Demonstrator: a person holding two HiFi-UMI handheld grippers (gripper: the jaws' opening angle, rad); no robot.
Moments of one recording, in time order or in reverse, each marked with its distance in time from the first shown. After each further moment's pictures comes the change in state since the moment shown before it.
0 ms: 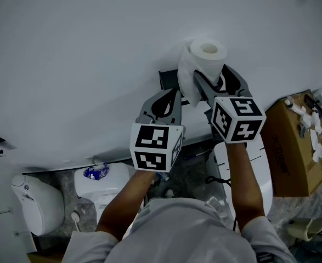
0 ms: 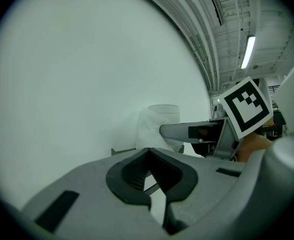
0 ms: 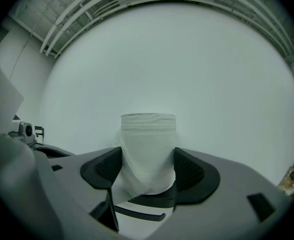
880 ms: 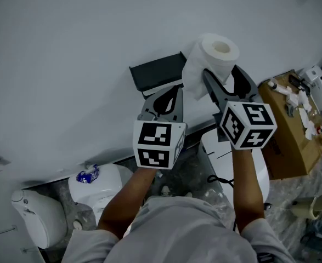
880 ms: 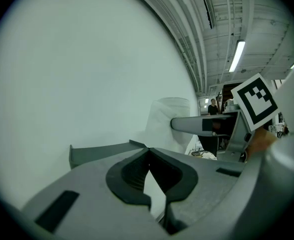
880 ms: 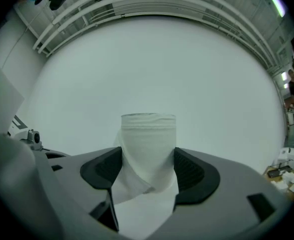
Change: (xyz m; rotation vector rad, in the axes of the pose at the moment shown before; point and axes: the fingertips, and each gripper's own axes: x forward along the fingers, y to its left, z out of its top) left arm 0.011 -0.086 -0.003 0.023 -0.005 -0.134; right arm -0.100 -0.067 0.005 0.016 -0.067 -0.166
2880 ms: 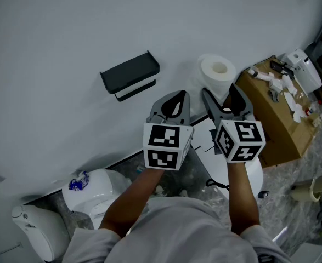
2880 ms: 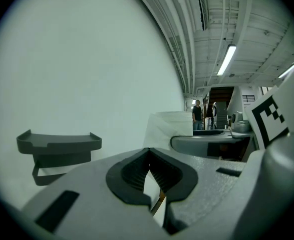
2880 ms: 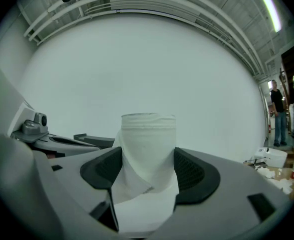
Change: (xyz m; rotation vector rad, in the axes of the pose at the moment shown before) left arm 0.027 -0.102 -0.012 -0.010 0.019 -0.158; right arm -0.081 -0.062 -0.050 -0.009 0.066 -0.164
